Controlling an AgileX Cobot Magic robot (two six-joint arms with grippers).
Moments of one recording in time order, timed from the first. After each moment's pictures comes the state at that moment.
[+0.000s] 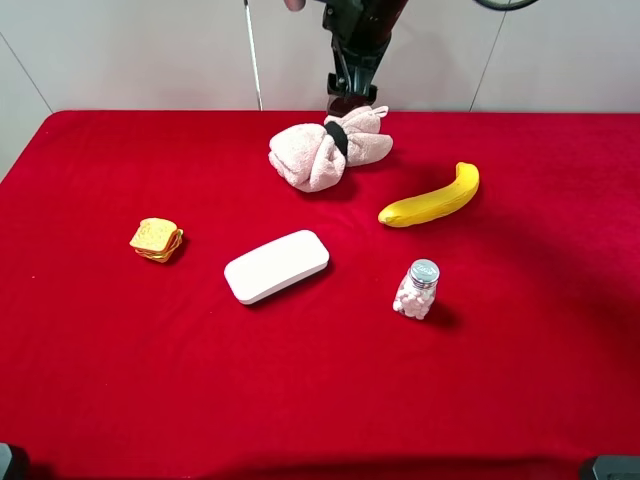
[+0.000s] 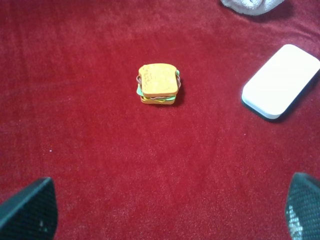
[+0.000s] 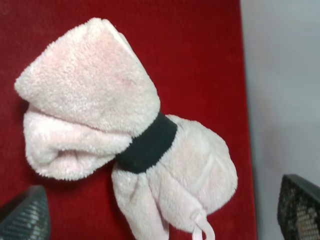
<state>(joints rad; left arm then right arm) -0.29 0.00 -0.48 -0.02 1.07 -0.02 0.58 2.13 -1.85 0.02 0.87 -0.97</state>
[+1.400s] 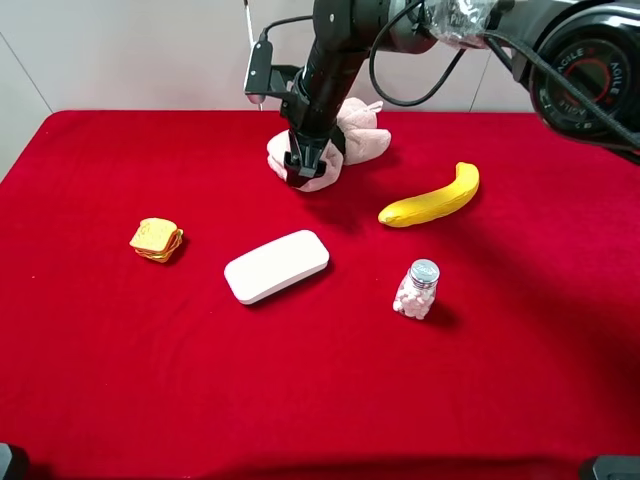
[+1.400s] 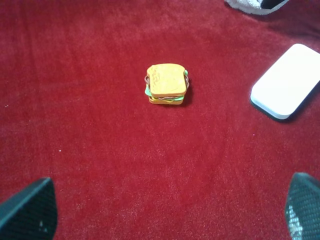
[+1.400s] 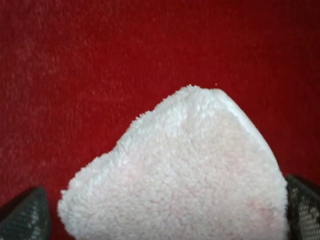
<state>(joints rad) -0.29 0.00 -0.48 0.00 1.07 -0.02 0.62 2.42 -1.96 0.16 0.83 -1.00</state>
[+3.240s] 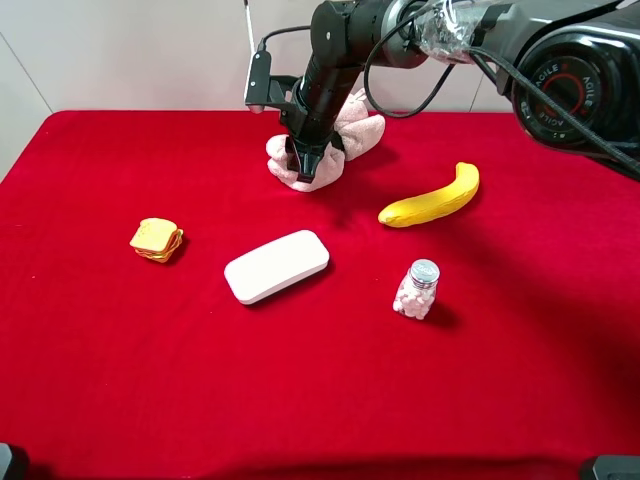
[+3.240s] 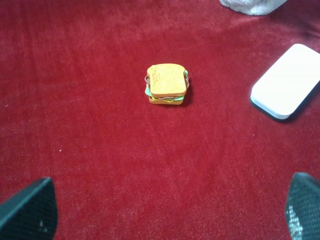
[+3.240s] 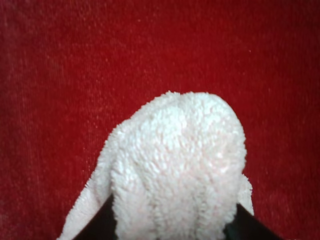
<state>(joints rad) -0.29 0.00 -0.48 0.00 1.07 -0.02 0.62 2.46 -1.97 0.15 0.78 -1.02</state>
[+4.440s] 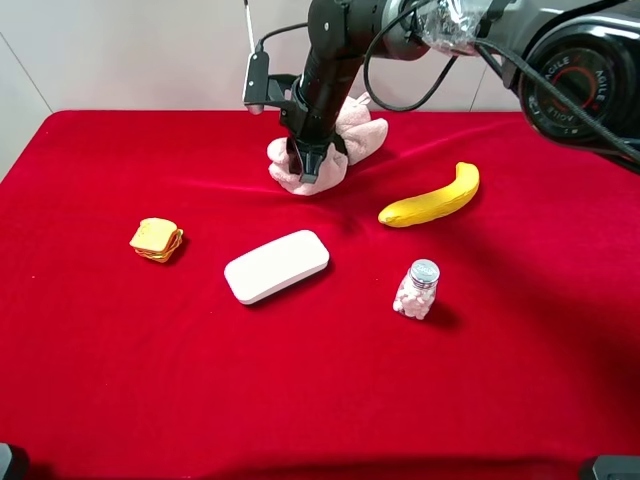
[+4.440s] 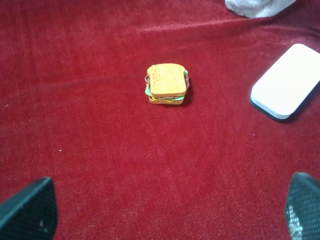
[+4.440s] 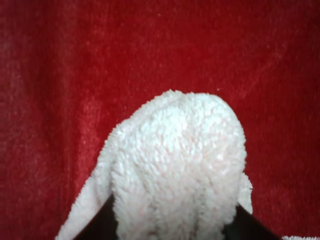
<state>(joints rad) -0.29 0.00 -0.48 0.00 1.07 -0.02 0.63 2.42 -1.97 0.14 0.87 -1.02</state>
